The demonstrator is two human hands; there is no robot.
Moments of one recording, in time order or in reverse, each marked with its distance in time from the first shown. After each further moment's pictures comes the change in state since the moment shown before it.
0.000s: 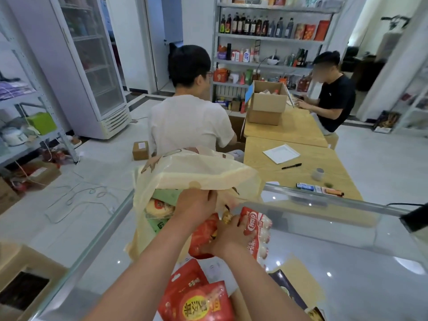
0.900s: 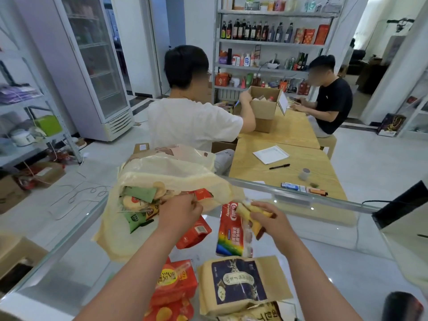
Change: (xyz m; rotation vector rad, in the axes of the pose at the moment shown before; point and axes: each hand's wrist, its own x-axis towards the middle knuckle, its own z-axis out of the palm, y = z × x) left_hand -0.034 0.058 0.034 0.209 -0.045 -0.208; right_hand -0.016 0.194 -0.061 1.263 0.135 -0.203
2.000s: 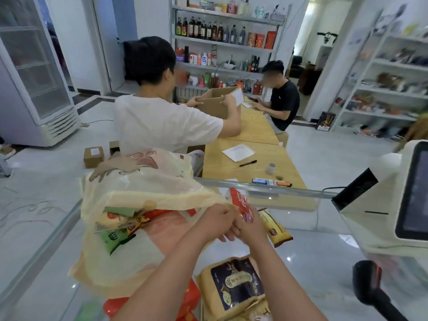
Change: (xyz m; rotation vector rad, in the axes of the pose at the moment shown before) left_hand 0.001 0.061 0.012 -0.799 -0.713 0.040; right_hand -0.002 0.023 0.052 -0.177 0.326 0.120
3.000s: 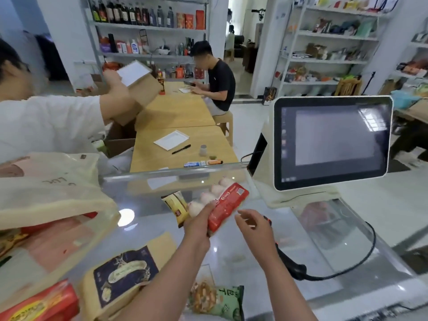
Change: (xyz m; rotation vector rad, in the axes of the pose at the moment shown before) left_hand 0.052 0.046 0.247 -0.990 0.294 -0.306; right_hand -0.046 0.102 -0.236 0.082 0.254 -0.148
